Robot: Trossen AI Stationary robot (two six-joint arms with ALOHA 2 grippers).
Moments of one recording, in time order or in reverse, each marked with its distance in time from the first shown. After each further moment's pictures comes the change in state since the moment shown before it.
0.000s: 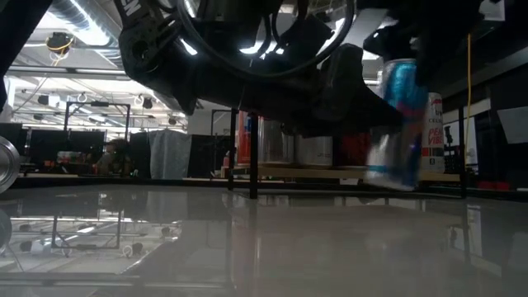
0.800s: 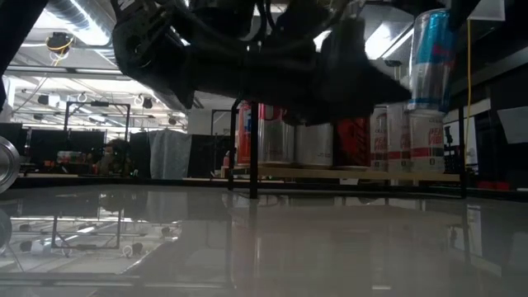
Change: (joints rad) left arm -0.031 -0.003 0.001 0.080 -0.010 0.000; right arm -0.123 -0.182 0.237 -0.478 0.045 -0.196
